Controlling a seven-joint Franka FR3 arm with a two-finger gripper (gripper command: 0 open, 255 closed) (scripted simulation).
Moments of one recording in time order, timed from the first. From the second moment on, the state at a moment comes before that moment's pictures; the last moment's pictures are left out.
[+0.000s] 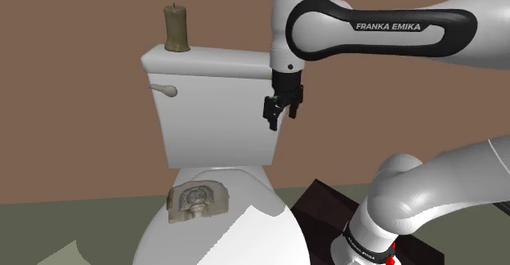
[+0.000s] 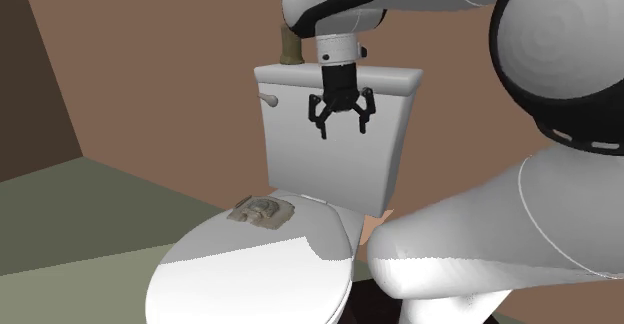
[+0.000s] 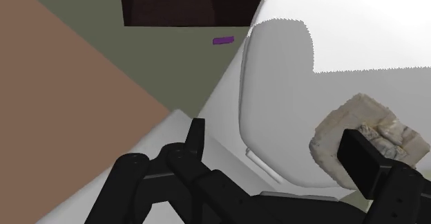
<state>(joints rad) -0.01 -0.66 0.19 -2.33 0.04 1.59 0.20</state>
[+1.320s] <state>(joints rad) 0.02 0.22 0.52 -1.79 -0.14 1.64 1.00</state>
